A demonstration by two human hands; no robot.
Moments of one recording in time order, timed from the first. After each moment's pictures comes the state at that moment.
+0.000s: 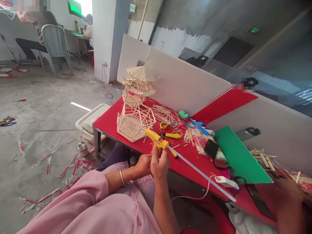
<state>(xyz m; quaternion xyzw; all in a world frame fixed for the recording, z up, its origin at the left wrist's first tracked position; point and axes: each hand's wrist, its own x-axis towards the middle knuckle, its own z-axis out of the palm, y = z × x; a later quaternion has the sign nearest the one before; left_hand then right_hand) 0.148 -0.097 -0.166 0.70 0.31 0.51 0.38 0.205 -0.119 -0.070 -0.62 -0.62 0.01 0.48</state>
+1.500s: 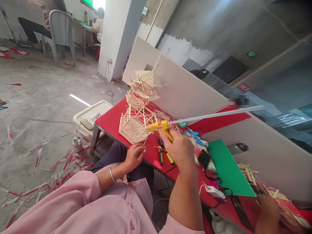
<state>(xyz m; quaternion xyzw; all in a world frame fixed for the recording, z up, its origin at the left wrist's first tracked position) 0.095 -0.084 -0.141 0.61 0.40 0.65 0.22 0.202 -0.082 0.075 -0.58 -0.78 -0.17 0.18</state>
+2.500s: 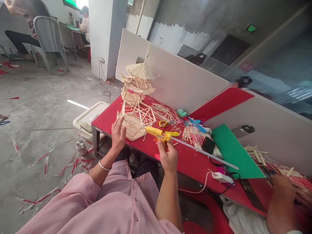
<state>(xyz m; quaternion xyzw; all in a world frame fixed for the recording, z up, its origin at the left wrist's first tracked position) 0.012 -0.047 -0.106 0.53 0.53 0.65 0.15 0.229 -0.103 -0.038 -0.62 -0.62 0.10 0.47</state>
